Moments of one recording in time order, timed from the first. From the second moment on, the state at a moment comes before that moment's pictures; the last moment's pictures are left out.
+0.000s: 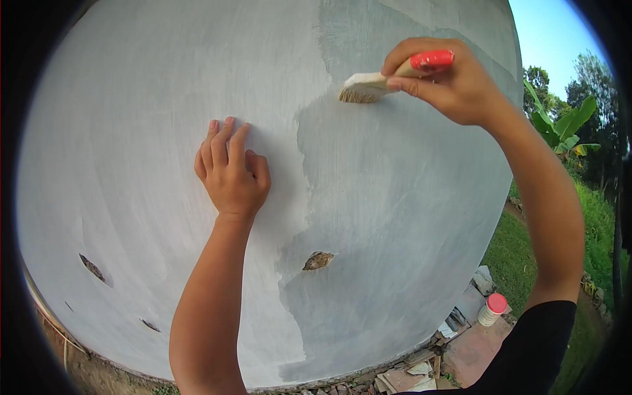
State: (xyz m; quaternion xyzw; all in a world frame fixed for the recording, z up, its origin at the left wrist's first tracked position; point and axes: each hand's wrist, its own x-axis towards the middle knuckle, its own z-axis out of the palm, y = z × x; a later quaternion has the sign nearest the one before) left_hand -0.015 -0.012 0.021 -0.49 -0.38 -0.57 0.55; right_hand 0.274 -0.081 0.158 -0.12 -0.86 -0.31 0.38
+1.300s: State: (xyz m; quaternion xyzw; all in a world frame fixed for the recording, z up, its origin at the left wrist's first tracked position) left_hand -0.016 -0.013 0.020 -0.50 -0.36 -0.59 0.52; right_hand 0.228 -0.086 0.195 -0.10 -0.79 -0.42 0.44
